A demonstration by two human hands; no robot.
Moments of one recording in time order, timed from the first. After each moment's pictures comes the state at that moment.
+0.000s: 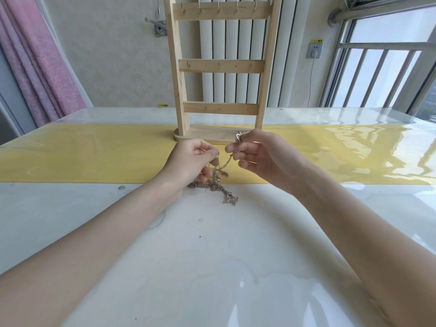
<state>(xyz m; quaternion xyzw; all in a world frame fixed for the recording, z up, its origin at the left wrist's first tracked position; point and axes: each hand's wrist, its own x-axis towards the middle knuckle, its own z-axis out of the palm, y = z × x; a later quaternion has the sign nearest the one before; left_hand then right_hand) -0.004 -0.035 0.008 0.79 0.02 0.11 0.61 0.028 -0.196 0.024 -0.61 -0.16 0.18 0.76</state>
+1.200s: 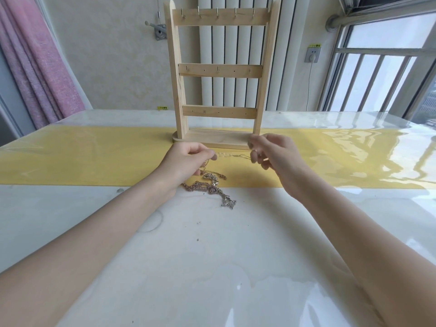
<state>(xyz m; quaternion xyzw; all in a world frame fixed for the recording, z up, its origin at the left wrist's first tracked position) 0.000 -0.029 0.011 0.82 0.02 0.11 0.56 0.041 -0.207 0.013 -0.75 -0.12 -0.02 0.65</state>
